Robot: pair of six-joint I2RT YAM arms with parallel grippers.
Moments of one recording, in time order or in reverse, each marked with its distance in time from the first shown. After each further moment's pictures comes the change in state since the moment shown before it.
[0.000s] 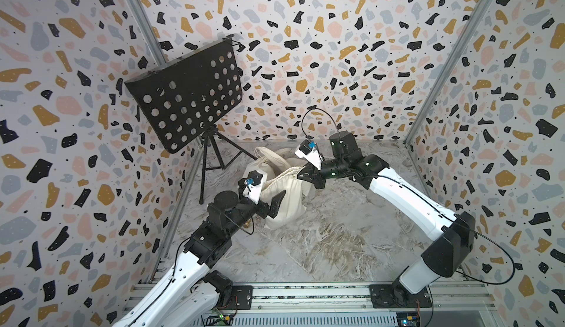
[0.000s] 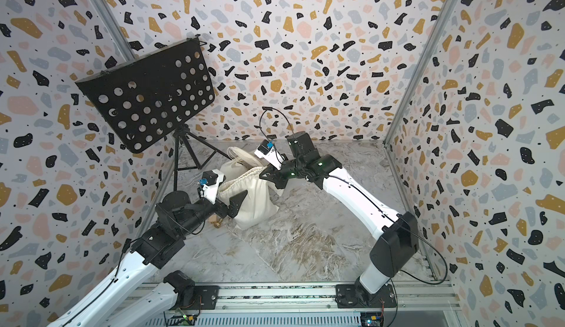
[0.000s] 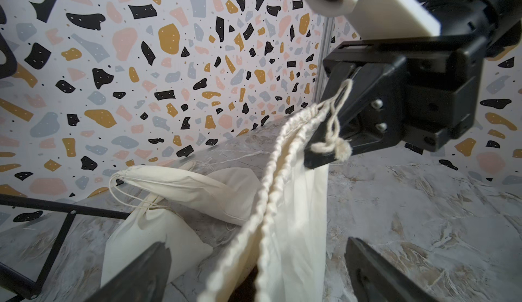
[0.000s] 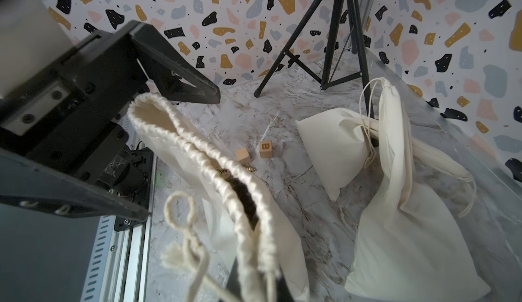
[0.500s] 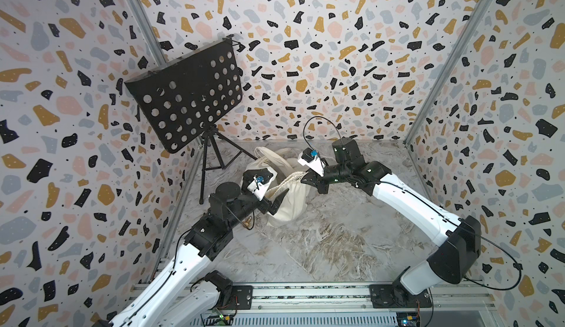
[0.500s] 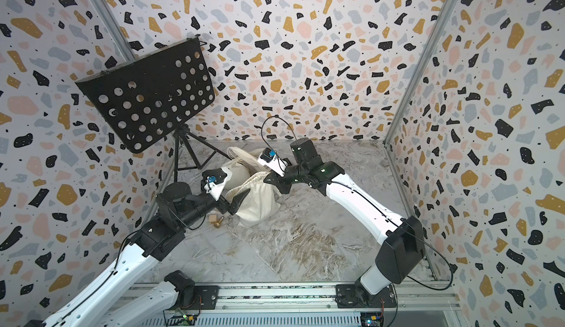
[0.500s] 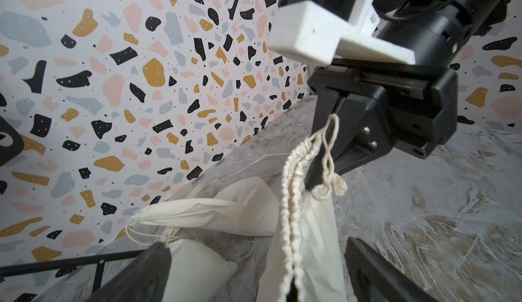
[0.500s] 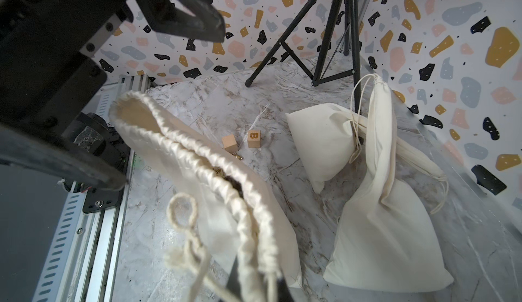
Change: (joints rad) left arm 0.000 0.099 0.141 -0.047 0.058 0.233; right arm -0.003 -0.093 -0.135 0.059 0.054 -0.108
